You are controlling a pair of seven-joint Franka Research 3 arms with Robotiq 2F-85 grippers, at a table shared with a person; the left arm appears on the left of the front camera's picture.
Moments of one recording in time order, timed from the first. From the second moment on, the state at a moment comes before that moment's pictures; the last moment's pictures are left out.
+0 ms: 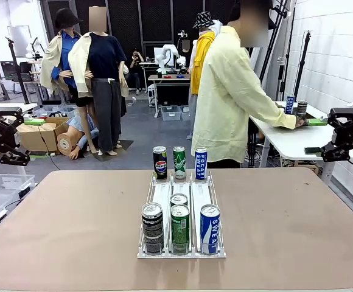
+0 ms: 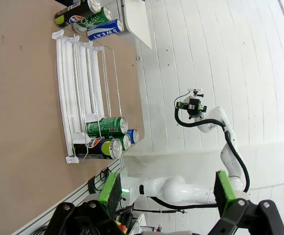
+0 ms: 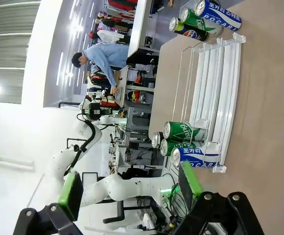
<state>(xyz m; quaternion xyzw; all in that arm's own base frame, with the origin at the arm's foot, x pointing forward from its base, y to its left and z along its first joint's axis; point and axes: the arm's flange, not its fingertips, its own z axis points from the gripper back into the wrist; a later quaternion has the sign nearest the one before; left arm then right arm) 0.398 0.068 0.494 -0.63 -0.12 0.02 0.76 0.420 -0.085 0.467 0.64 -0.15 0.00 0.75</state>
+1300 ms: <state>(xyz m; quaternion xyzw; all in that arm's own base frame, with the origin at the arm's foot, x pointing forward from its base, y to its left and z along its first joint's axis) 0.398 0.068 0.494 -0.63 -0.12 0.02 0.76 0.420 -0.085 0.467 0.64 -0.15 0.00 0.75</state>
